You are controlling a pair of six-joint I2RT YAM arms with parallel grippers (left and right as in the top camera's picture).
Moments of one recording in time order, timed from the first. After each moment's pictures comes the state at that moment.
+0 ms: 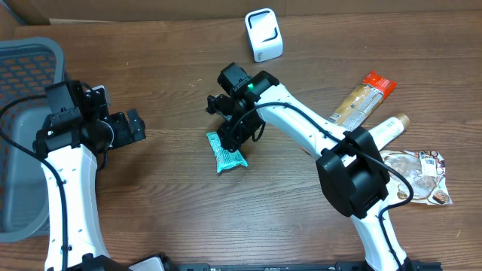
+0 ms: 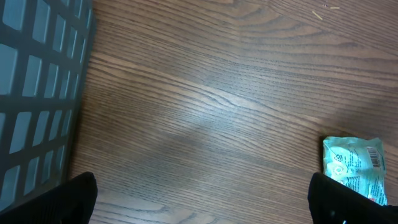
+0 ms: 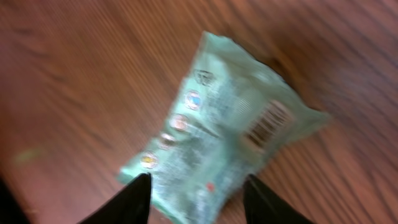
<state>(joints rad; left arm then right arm) 0.35 1.40 1.20 -0.92 0.12 -0.02 0.69 2.27 1.92 -1.06 -0.39 -0.15</state>
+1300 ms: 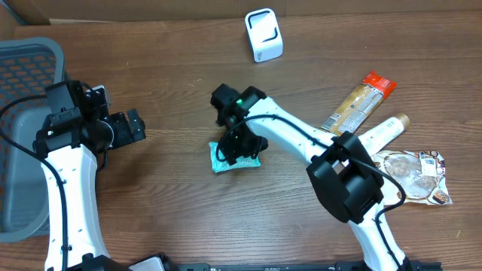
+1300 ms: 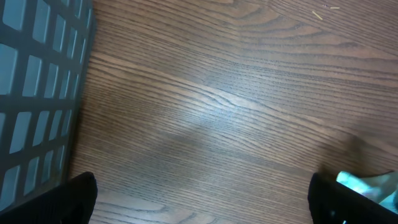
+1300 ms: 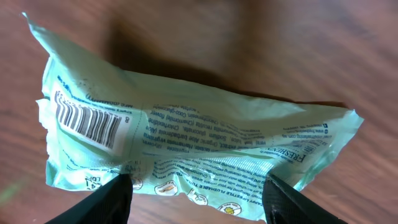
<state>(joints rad) 0.35 1.40 1.20 -0.92 0.12 -0.02 0.75 2.27 1.84 -1.14 -0.21 0.23</state>
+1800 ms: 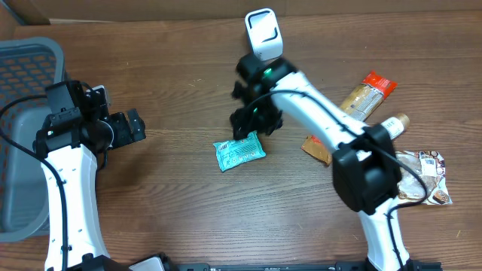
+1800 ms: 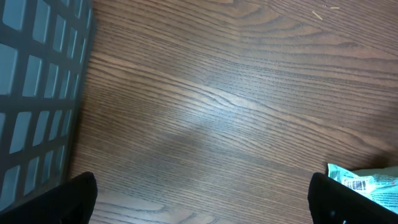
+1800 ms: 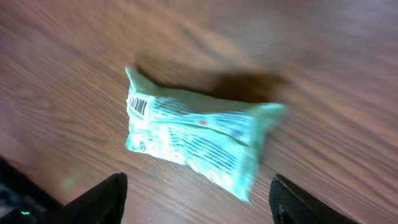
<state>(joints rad) 0.35 1.40 1.20 -0.92 0.12 -0.02 0.57 2.22 1.96 -1.23 -0.37 0.16</state>
